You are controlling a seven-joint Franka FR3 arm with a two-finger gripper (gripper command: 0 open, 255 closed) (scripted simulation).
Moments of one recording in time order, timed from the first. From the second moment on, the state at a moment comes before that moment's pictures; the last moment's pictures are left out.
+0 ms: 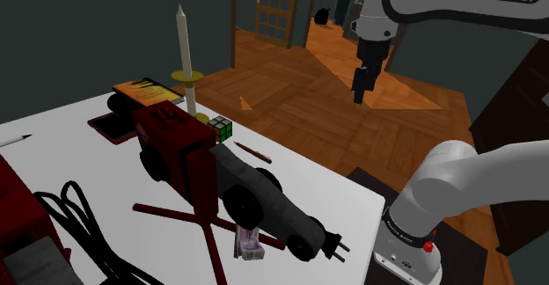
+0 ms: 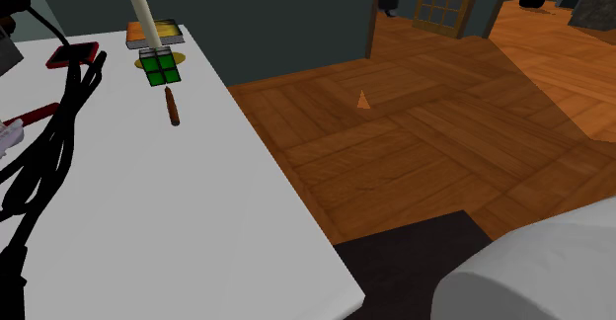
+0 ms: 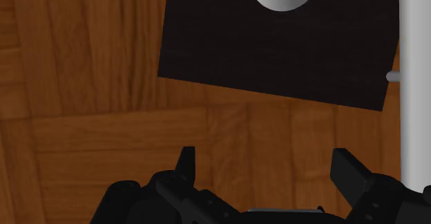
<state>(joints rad) 0.01 -0.80 0.03 -2.38 -0.10 1.44 -0.11</state>
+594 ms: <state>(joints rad) 0.07 -0.71 0.14 -2.38 0.00 1.57 0.01</state>
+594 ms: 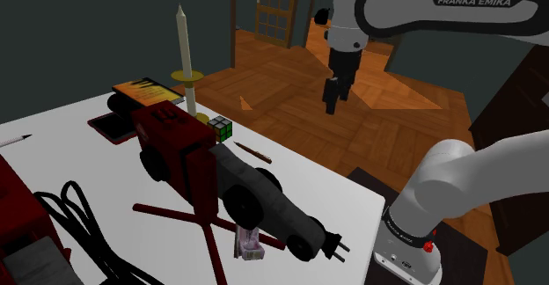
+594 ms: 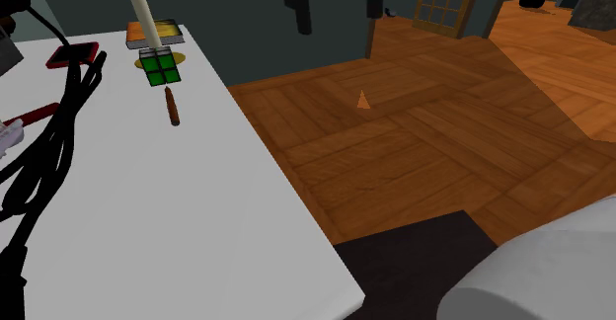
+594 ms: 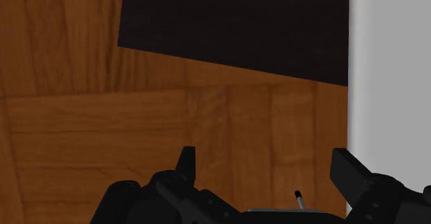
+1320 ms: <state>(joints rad) 0.13 -0.46 0.33 -2.31 0.10 1.80 0.19</state>
